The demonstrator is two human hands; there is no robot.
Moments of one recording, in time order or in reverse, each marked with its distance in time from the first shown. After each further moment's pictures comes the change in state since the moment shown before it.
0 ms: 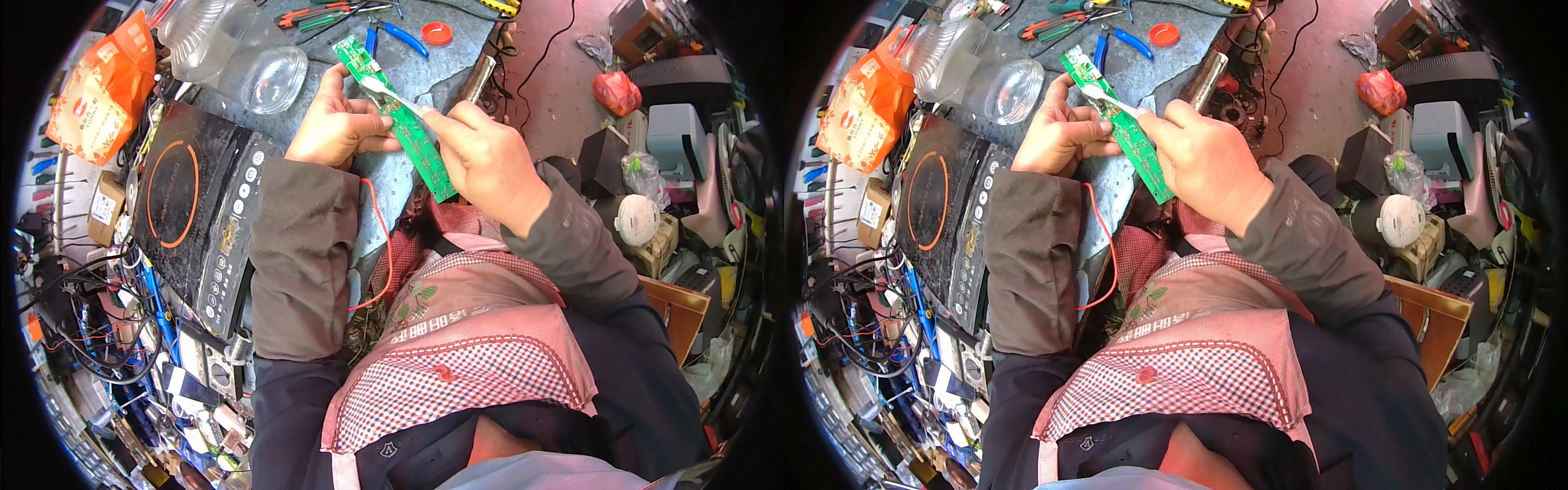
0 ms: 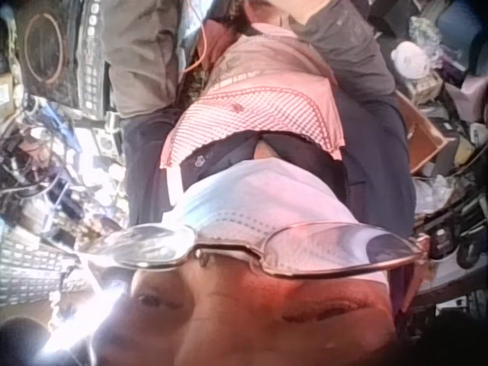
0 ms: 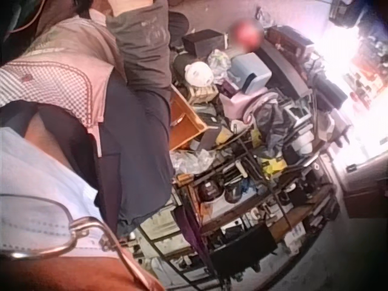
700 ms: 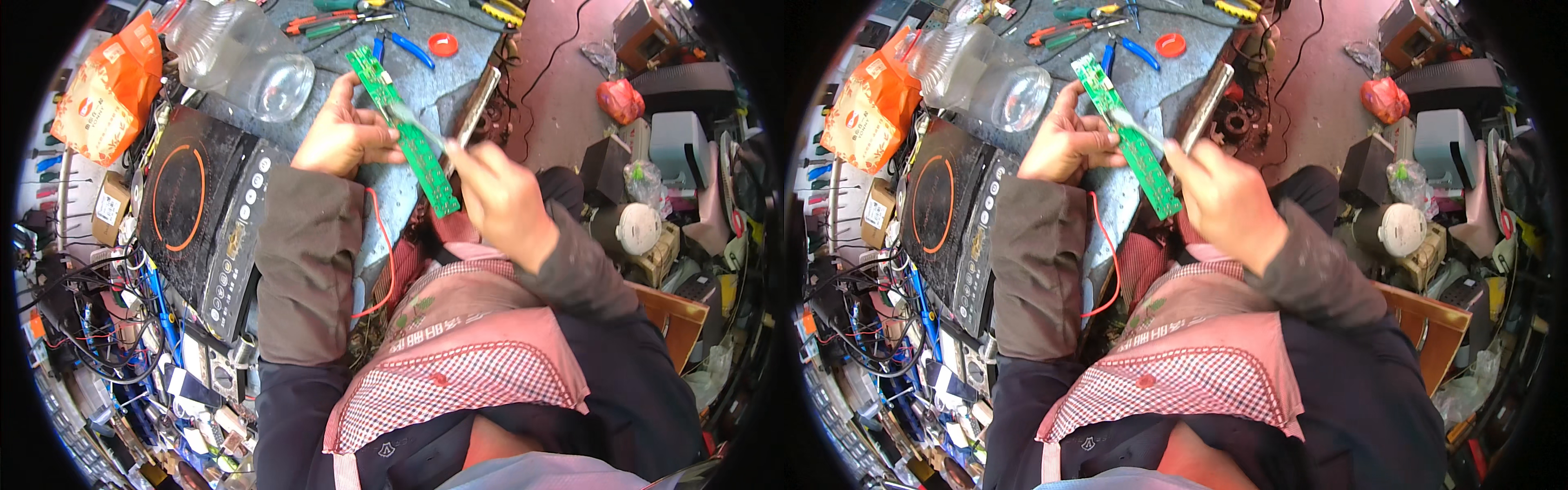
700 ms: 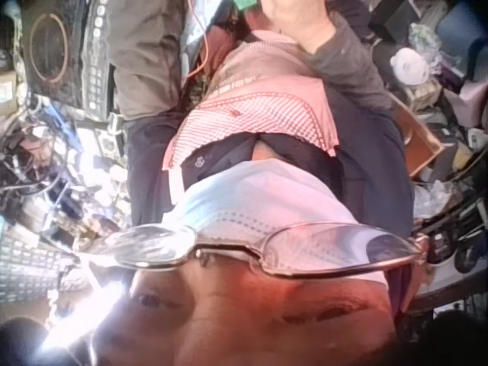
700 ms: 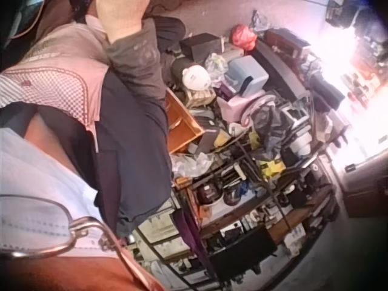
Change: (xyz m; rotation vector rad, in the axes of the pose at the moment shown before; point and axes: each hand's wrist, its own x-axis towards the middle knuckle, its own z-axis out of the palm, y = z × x) left_hand 0.001 -0.005 -0.010 -0.022 -0.054 -0.023; right_hand -0.036 -0.001 0.006 -0.008 0.076 0.002
